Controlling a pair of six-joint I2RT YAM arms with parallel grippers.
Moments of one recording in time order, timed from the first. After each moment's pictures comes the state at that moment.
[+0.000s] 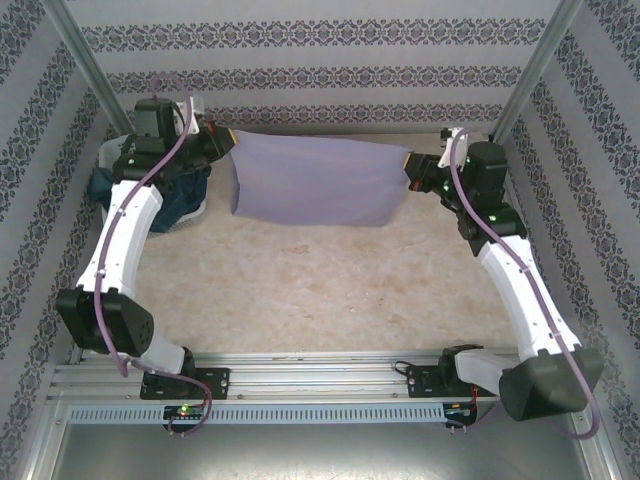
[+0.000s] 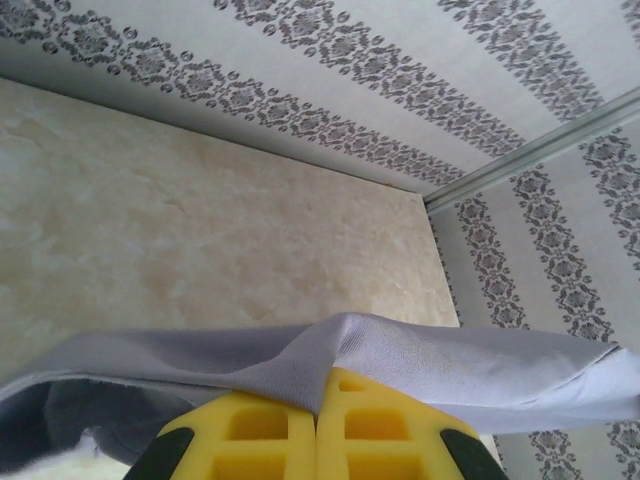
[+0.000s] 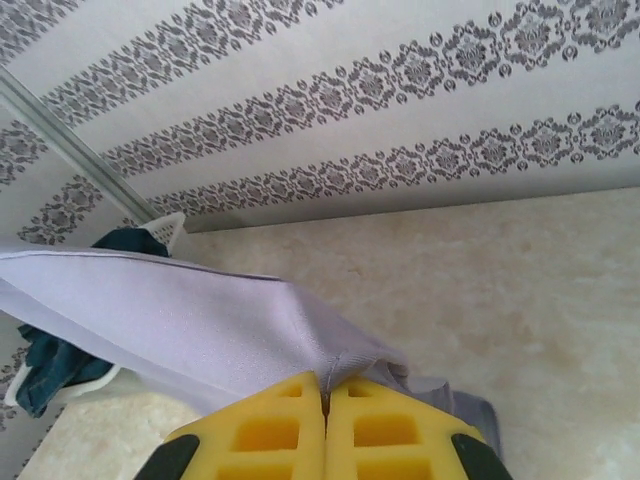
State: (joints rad) left arm -0.02 1.49 1.59 -0.60 0.55 -0.52; right arm 0.11 1.14 1.12 -0.25 -0.42 0.39
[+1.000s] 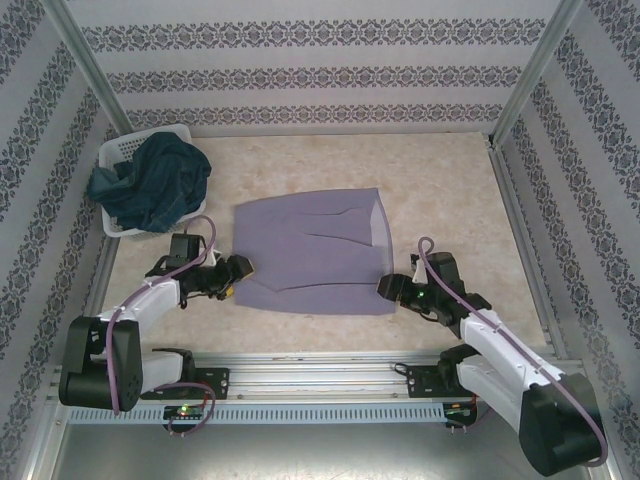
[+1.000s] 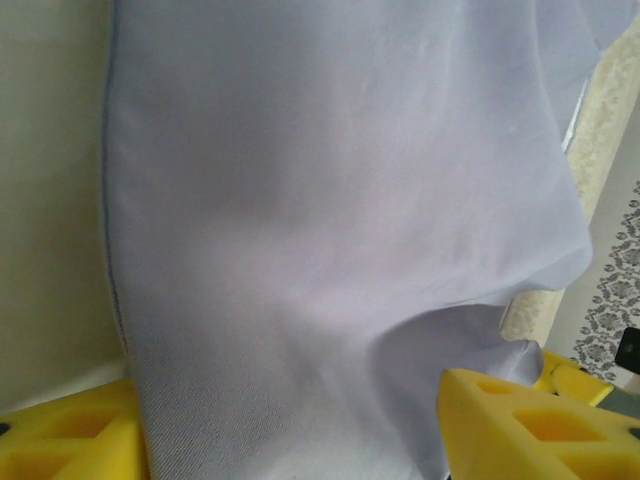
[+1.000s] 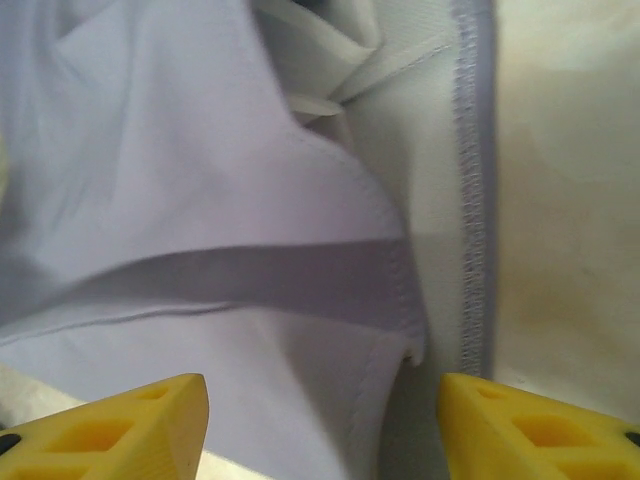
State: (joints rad) left arm -0.02 1.22 0.47 -0.27 0.67 -0.71; right arm 0.26 0.90 0.30 -0.29 -0.40 0.67
